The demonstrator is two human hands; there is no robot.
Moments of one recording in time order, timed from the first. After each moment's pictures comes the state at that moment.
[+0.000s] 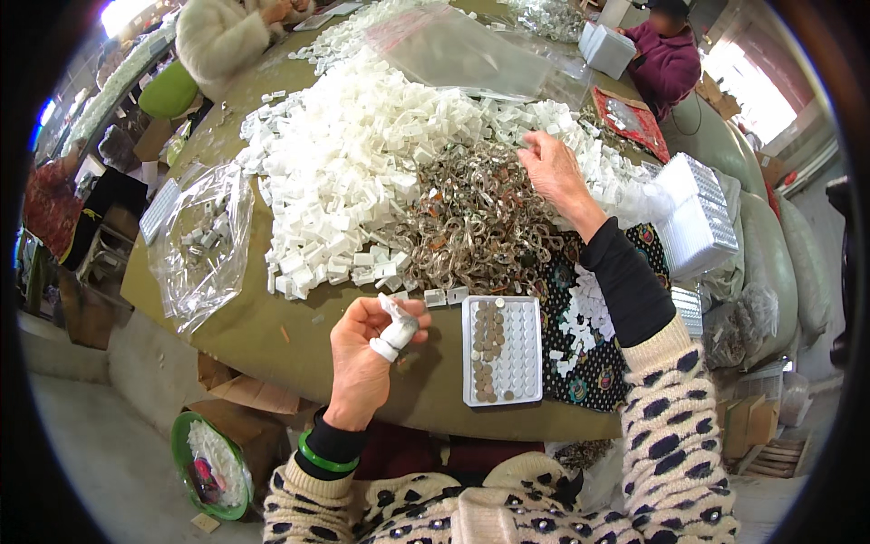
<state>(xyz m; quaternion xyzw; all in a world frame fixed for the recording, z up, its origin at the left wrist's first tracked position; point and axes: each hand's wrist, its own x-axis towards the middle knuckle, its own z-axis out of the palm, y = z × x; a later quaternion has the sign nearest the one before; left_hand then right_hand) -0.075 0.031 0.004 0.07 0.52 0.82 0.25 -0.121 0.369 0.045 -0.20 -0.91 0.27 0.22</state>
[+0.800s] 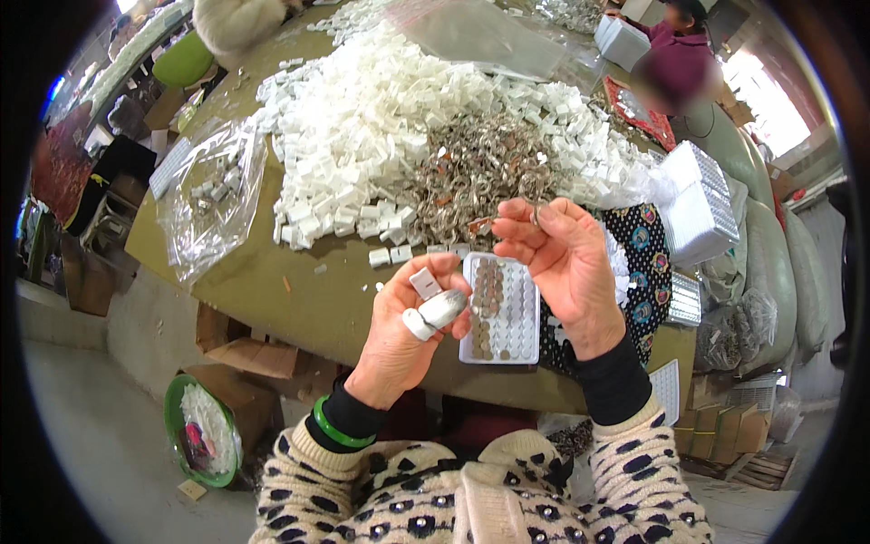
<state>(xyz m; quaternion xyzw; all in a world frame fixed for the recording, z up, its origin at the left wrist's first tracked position) -0.038 0.046 0.030 0.11 0.32 0.86 0.38 0.009 0.242 0.076 -0.06 -0.42 0.90 0.14</state>
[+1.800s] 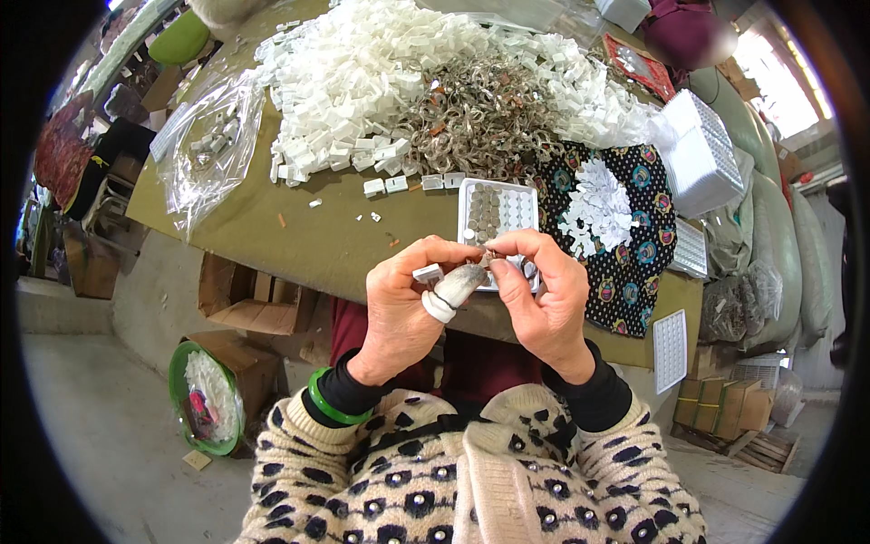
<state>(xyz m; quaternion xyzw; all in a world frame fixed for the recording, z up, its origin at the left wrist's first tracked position) 0.014 0.025 0.038 0.26 0.61 0.73 0.17 0.095 0.172 0.061 -0.03 -0.85 0.45 0.27</state>
